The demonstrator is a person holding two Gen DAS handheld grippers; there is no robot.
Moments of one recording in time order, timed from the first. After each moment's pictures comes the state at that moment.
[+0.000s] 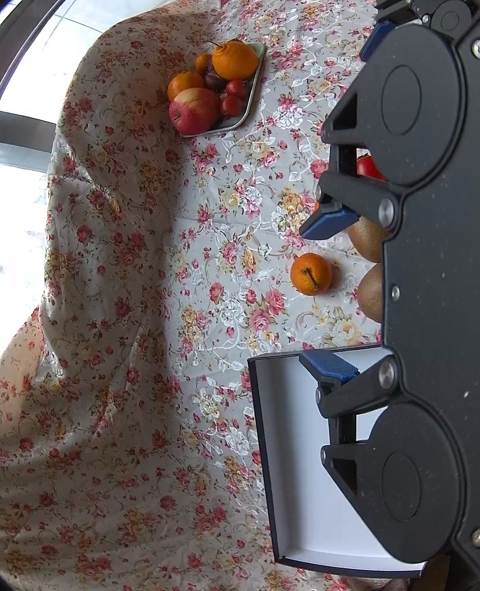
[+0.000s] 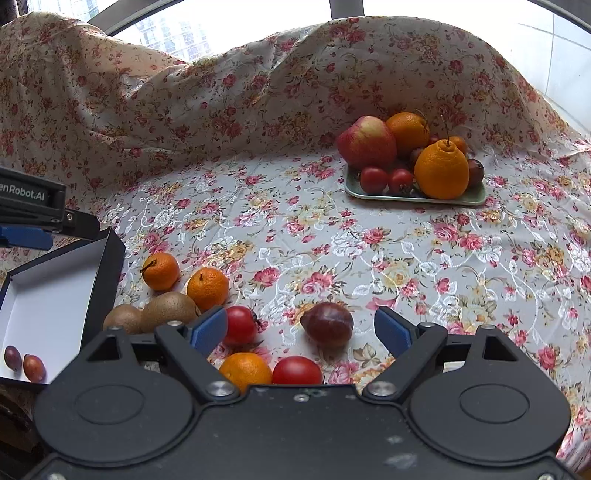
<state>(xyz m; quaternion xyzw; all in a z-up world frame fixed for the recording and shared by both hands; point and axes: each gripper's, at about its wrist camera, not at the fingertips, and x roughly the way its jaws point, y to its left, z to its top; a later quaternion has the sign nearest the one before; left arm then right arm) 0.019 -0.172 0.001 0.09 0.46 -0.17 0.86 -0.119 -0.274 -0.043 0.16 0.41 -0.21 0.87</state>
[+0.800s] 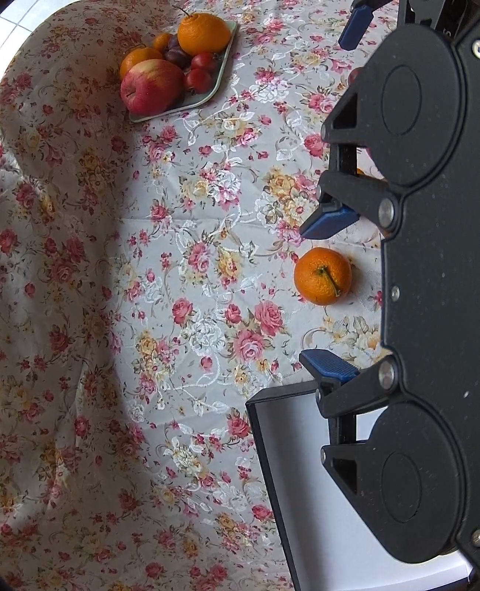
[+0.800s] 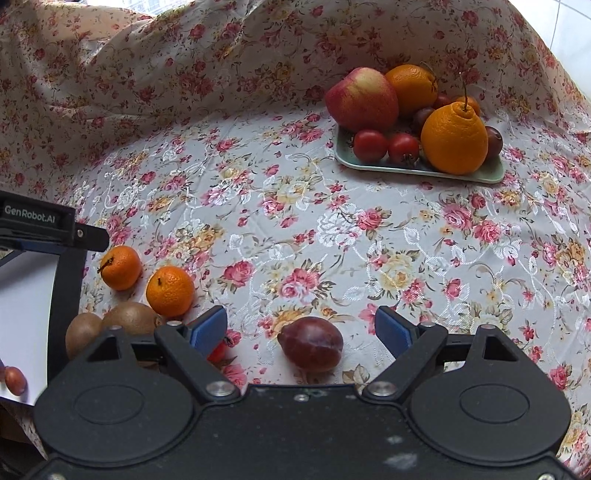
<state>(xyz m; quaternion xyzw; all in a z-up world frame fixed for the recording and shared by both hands) 0.082 -0.200 -0.057 0.12 0.55 -0.21 0.80 -0.074 -0.306 -0.072 0.18 0.48 -0.21 0.83</state>
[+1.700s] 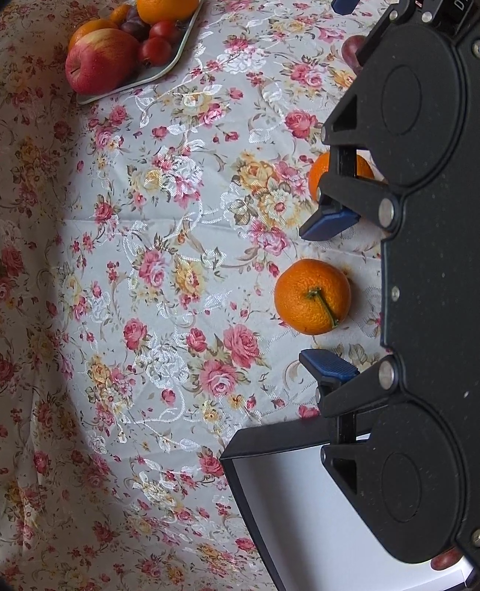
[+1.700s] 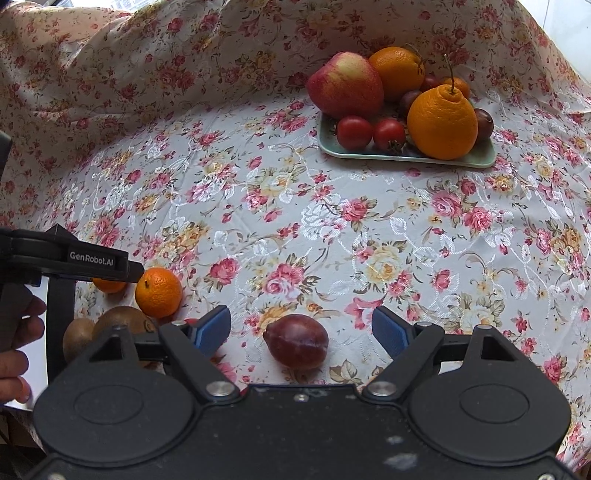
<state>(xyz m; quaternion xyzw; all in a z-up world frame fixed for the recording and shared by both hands) 0.084 -0.230 -0.102 0.15 0.59 -0.19 0.77 -0.070 -0.314 -0.071 0.20 0.51 -0.23 0.81</state>
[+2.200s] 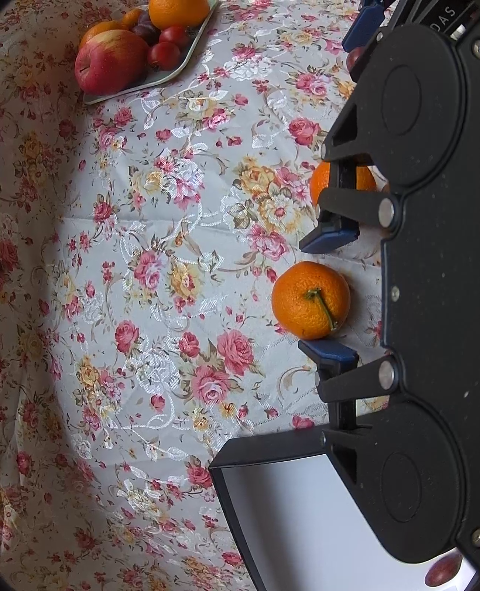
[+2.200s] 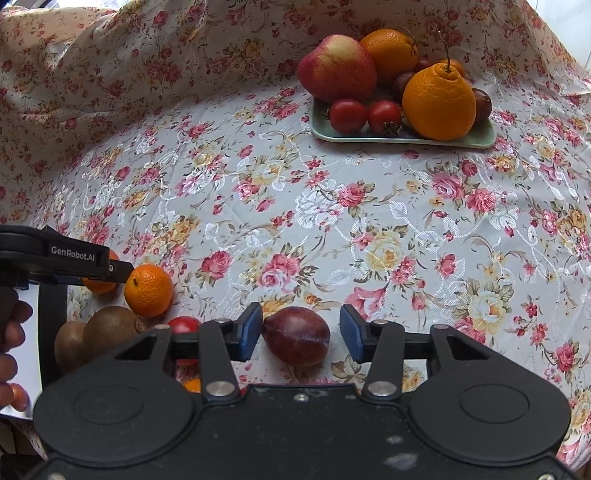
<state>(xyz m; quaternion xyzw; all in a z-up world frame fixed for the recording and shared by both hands) 0.090 -0.227 -0.106 0.12 0.60 -0.20 0.76 -0.071 -0.317 -0.084 0.22 0.51 -0.23 0.80</state>
